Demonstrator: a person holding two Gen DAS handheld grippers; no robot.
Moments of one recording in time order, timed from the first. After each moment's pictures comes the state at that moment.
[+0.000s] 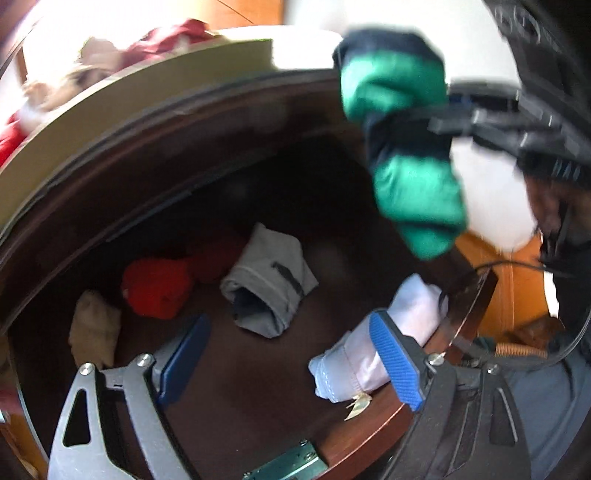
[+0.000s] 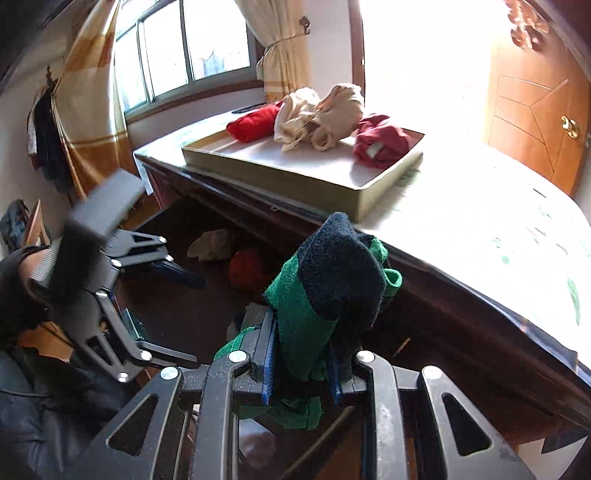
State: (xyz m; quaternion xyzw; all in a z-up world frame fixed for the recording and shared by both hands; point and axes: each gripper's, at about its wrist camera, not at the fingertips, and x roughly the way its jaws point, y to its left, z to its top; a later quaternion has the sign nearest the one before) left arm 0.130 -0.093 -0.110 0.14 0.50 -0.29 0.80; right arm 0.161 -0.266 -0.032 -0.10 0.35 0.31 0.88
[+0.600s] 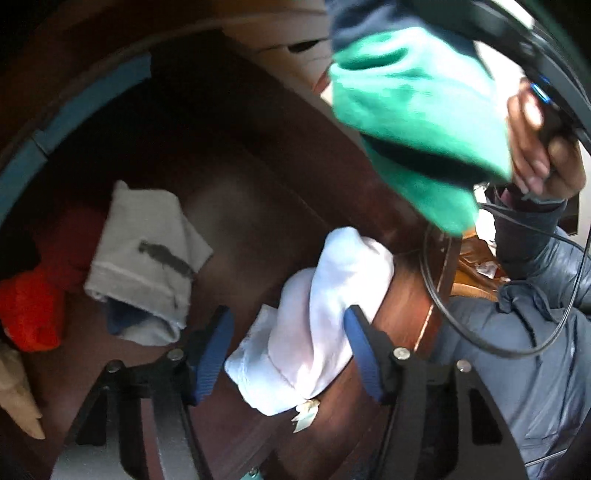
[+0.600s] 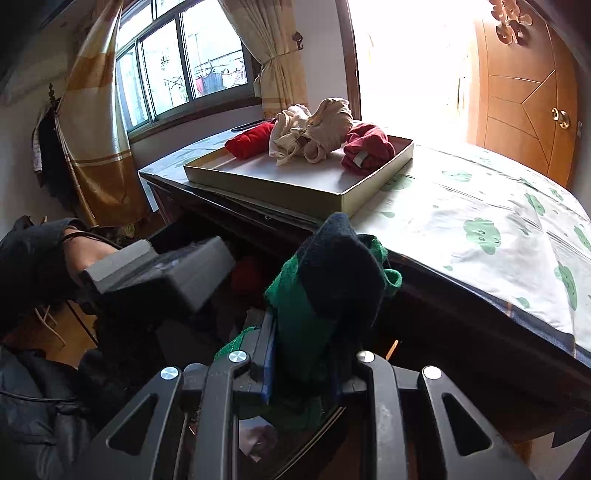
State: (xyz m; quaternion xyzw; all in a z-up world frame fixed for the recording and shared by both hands) left arm 0.155 -0.141 -0.157 0.13 0.64 -0.43 0.63; right arm 0.154 -0.281 -0.035 -0.07 0.33 0.32 0.89
